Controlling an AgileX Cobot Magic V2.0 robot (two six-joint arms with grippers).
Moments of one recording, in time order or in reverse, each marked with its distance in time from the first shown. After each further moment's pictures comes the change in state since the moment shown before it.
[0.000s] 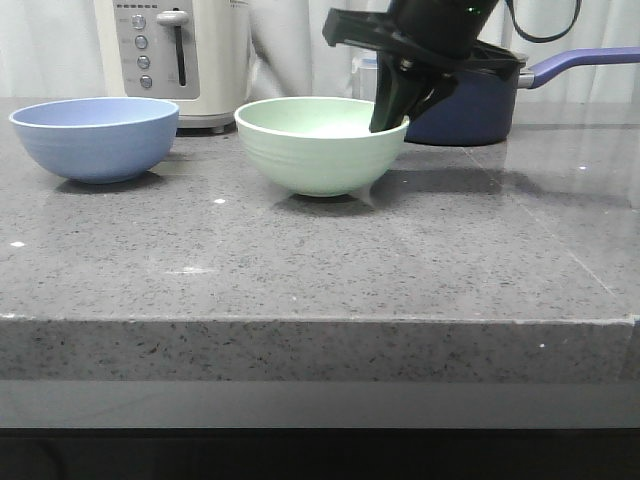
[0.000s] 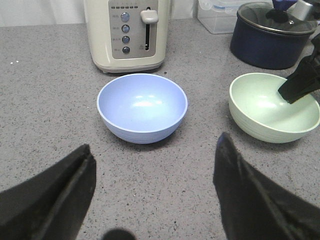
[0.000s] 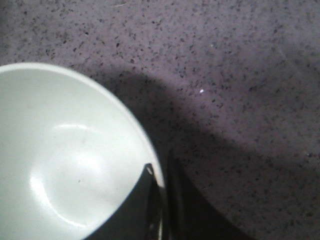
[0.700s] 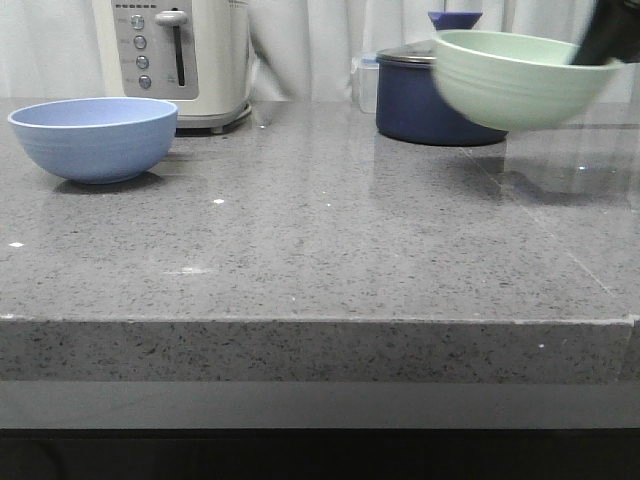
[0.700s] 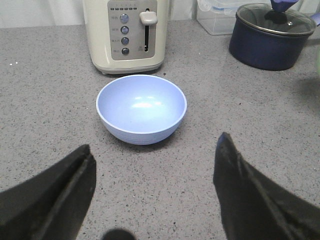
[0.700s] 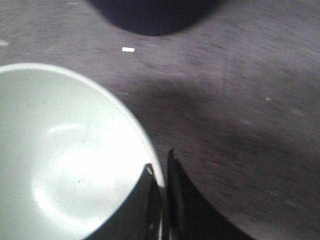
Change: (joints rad) left arm 0.000 -0.004 0.000 0.000 0.000 0.000; right arm -0.356 -0.238 0.187 0.170 0.012 -0.219
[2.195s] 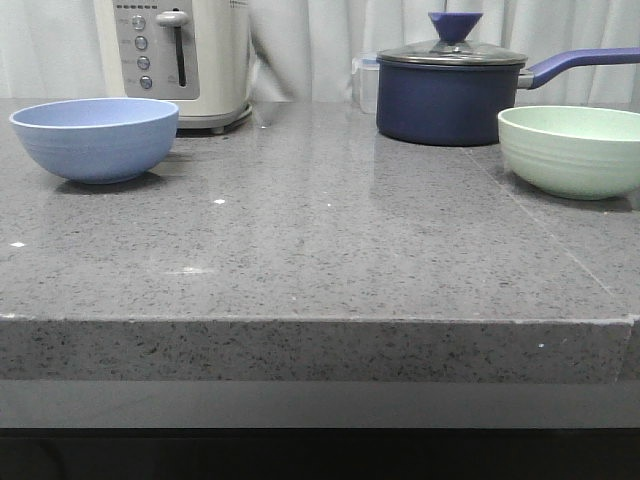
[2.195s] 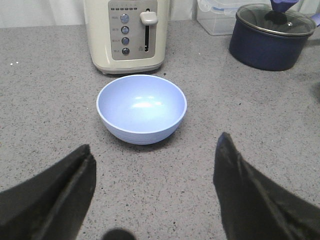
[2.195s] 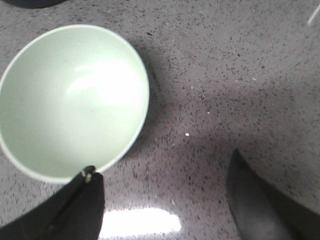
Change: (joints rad) left arm 0.000 0.000 0.000 -0.002 0.000 0.000; right arm -0.183 -0.356 0.293 -0.213 0.008 0.201
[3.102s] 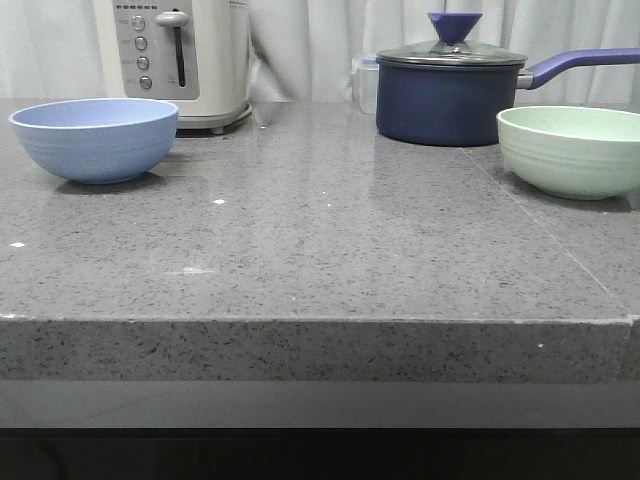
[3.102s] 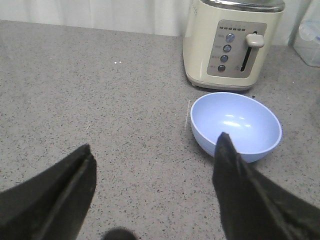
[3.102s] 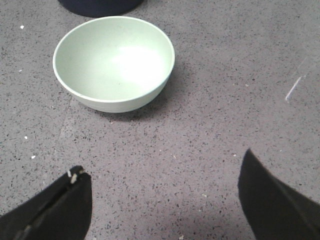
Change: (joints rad) left arm 0.319 -0.040 0.000 -0.015 0.013 0.000; right arm 0.175 -0.620 0.496 -0.174 -0.252 0.025
